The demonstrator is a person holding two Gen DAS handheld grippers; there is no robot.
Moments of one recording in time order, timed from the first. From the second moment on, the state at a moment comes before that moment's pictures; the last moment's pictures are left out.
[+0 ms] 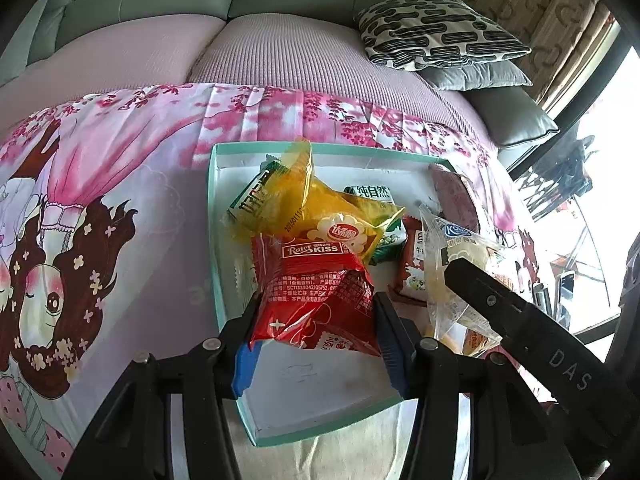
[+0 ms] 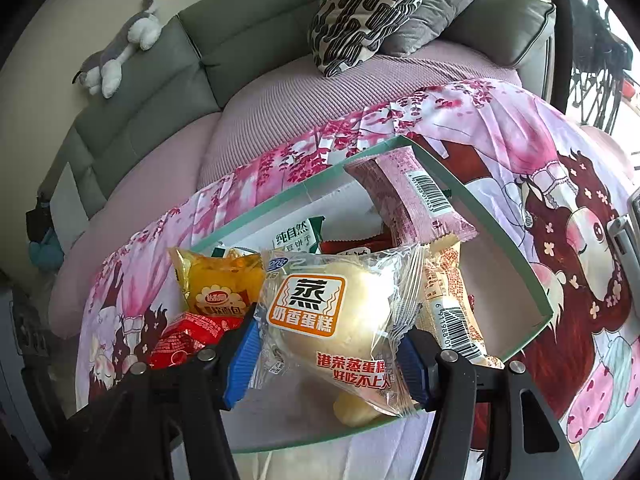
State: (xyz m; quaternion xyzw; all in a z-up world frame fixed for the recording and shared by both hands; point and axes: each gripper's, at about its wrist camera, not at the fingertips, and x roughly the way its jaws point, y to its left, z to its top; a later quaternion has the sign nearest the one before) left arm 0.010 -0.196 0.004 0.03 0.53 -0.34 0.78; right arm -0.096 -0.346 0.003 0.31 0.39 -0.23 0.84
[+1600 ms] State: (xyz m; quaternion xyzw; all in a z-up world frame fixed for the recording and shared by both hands) left arm 0.025 -0.130 0.030 0.12 0.44 -0.13 0.88; right arm -0.090 -0.321 0.009 0.24 0.38 -0.23 0.86
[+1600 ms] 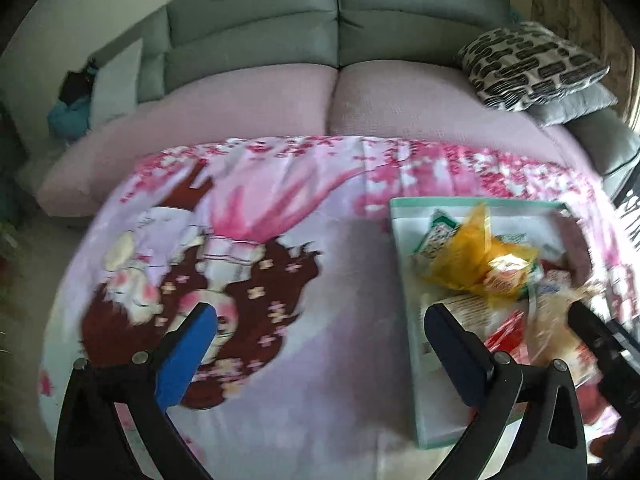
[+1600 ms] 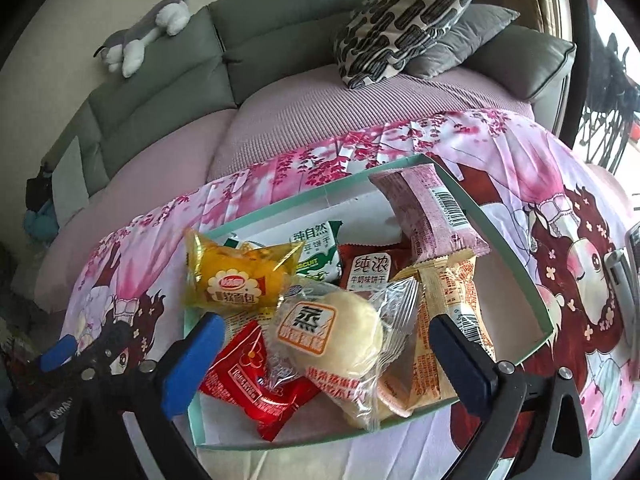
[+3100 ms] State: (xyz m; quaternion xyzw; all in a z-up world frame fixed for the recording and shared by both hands) left arm -0.014 -0.071 0.006 0.13 0.49 -0.10 0.86; right arm -0.118 -0.261 -0.007 0.20 0.41 -0.19 0.87
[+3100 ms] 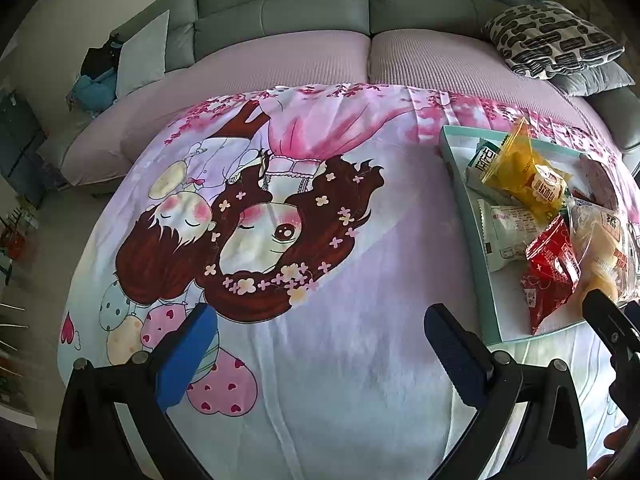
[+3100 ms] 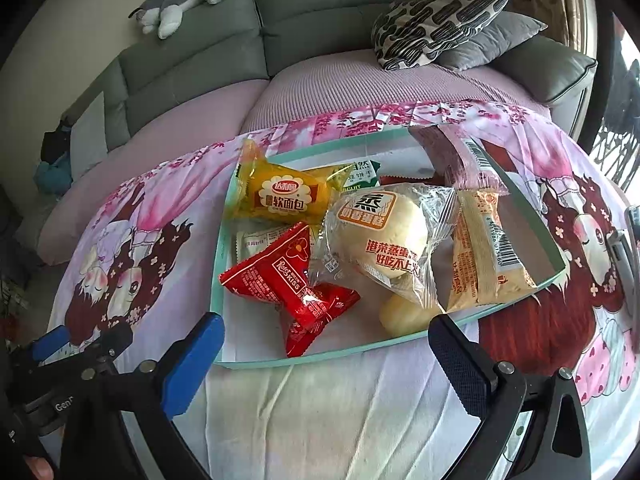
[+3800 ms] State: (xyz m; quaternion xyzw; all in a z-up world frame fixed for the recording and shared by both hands) left arm -0.015 -0.074 0.008 0.14 0.48 -0.09 0.86; right arm -0.118 -0.263 -0.008 0.21 0.41 -0.19 0.87
